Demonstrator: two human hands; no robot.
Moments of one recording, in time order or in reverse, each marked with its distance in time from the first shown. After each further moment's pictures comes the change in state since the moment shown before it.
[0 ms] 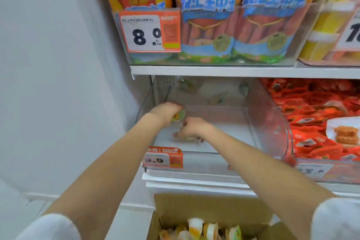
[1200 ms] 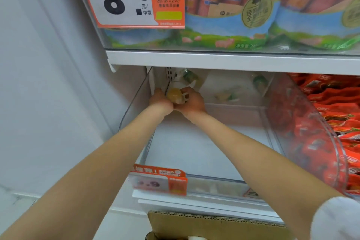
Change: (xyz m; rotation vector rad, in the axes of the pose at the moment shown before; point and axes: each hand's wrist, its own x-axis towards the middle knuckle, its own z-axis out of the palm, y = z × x) left_hand 0.062 -0.017 0.020 -0.636 0.198 -0.591; right_hand 0.123 0.005 0.007 0.783 0.445 -0.169
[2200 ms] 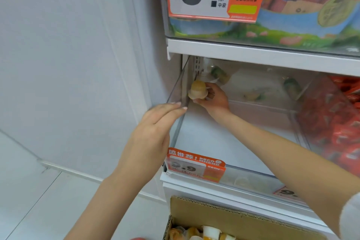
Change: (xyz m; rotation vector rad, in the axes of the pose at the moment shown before) left_hand -0.150 -0.102 -0.070 0.200 0.360 0.743; right_hand -0.002 0.007 0.024 0.210 0.020 -0.064
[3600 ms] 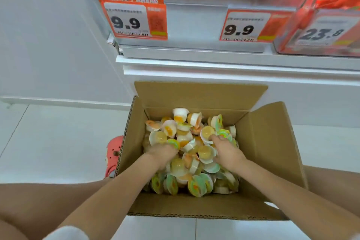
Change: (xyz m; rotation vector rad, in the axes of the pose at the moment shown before) left_hand -0.262 0.049 0.193 0.318 -1.436 0.213; right_hand -0.399 0.202 -0.121 -0.976 -0.651 0.399
